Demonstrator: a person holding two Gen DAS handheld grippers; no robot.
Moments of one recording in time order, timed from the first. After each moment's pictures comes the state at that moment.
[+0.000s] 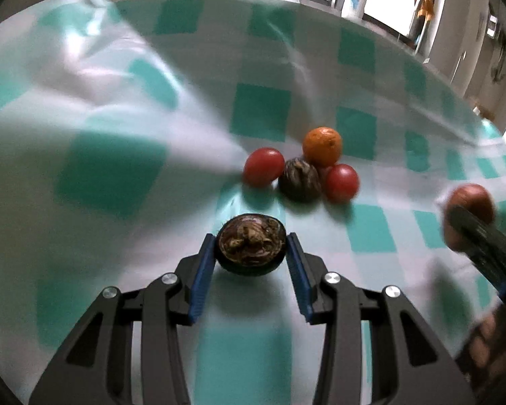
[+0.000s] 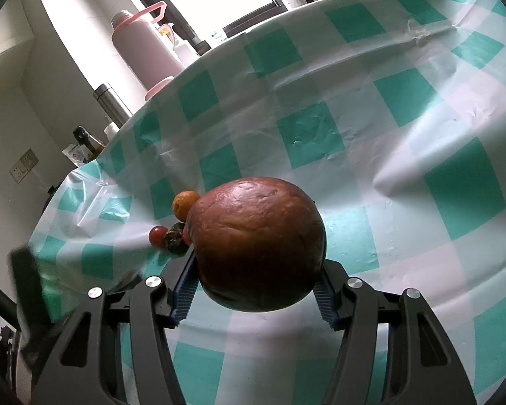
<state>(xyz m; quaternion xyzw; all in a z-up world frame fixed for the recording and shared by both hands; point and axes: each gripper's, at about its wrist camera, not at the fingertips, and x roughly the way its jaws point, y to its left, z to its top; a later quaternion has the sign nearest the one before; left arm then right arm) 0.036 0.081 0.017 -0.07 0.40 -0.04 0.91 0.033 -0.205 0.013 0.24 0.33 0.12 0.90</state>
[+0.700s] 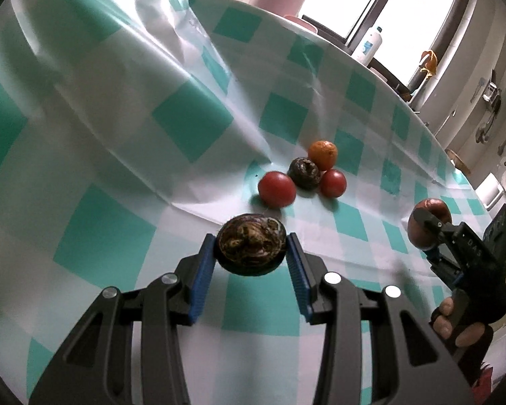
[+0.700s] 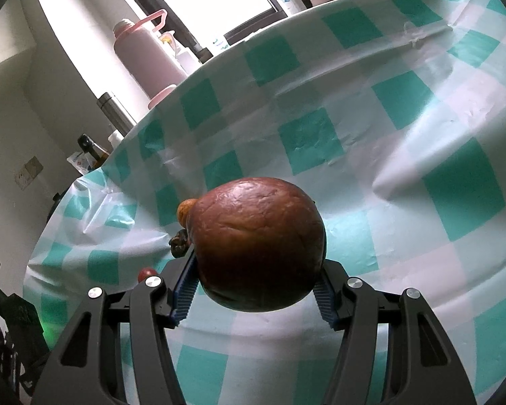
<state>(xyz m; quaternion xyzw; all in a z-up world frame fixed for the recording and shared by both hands) -0.010 0.121 0.015 -0.19 0.37 -0.06 0.91 0.031 -0.209 0.012 0.25 0.32 0.12 0.91</state>
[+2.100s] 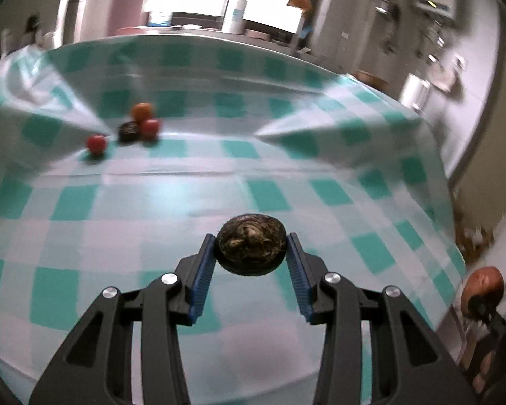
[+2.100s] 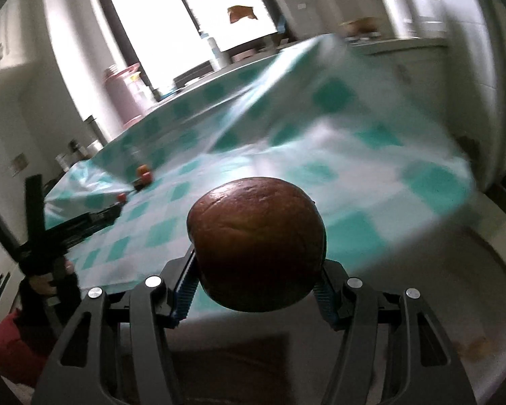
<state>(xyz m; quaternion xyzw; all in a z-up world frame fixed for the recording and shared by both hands) -0.147 -0.064 0.041 -0.03 0.34 -0.22 0.91 -0.345 -0.355 0.020 0.22 0.27 -0.03 0.94</state>
